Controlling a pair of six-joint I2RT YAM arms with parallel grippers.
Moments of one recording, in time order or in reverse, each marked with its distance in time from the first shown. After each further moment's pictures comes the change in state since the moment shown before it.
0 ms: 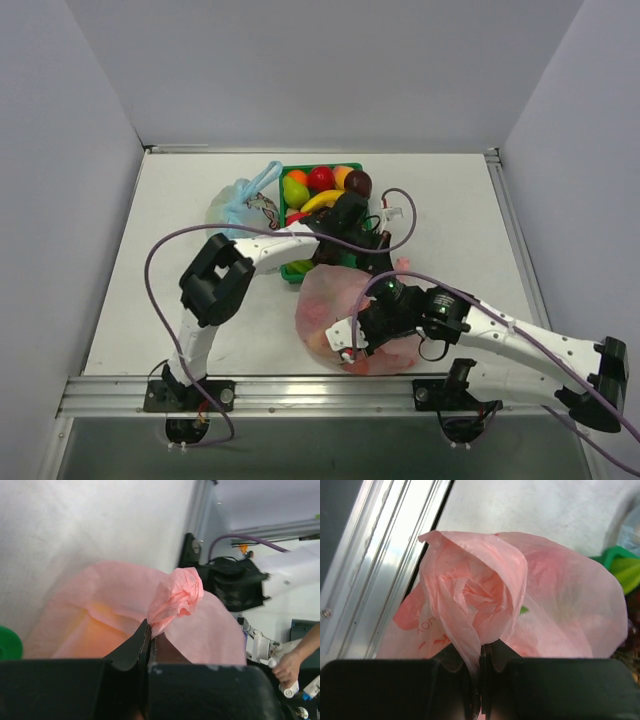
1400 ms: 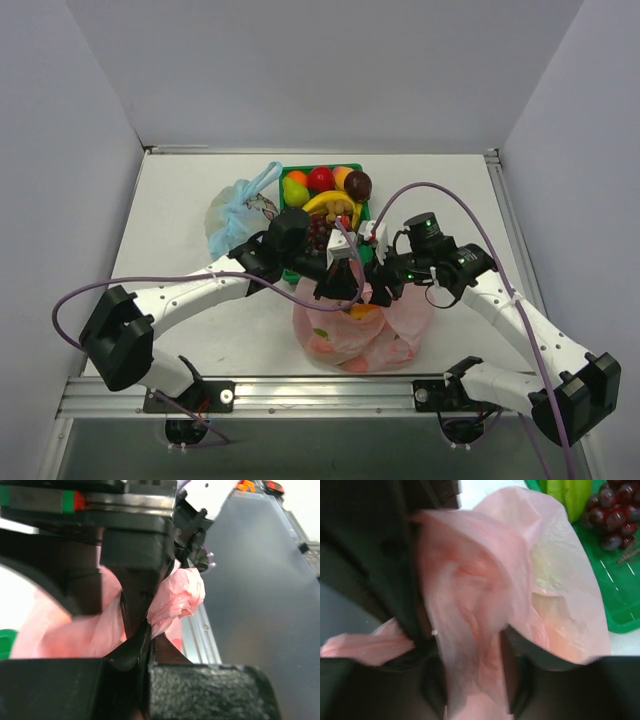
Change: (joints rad) left arm 0.014 -0.682 -0.562 0.232 0.096 0.560; right arm -0.536 0.075 0.148 0.002 -0.326 0.676
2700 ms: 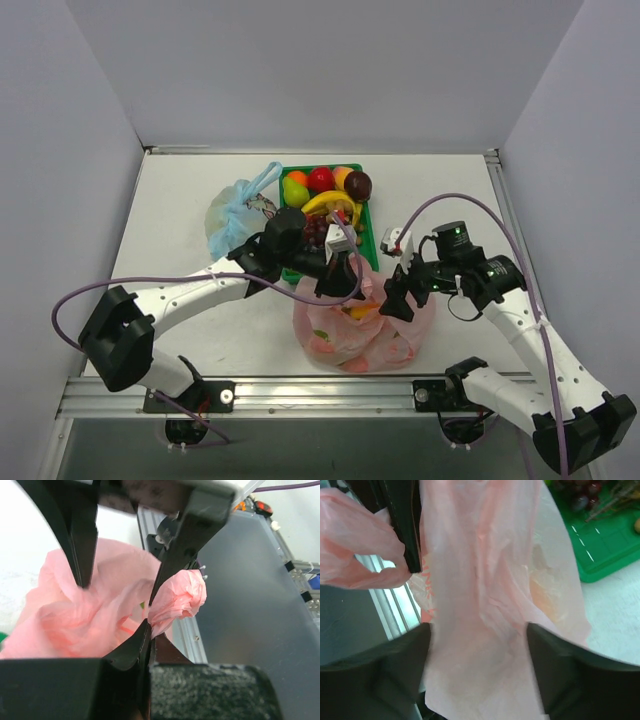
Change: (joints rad) left arm 0.001 0.004 -0.023 0.090 0.011 -0.124; right arm -0.131 -0.148 -0.005 -0.194 0.058 -0.168
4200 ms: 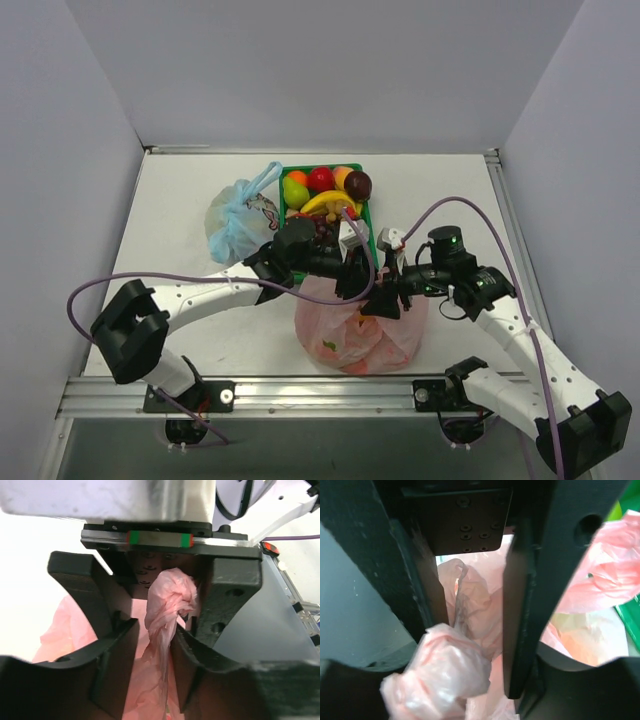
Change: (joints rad) left arm -0.089 0.074 -0.008 0.307 -0.180 -0.222; right arm 0.012 -0.028 -0.167 0.329 -0.291 0.220
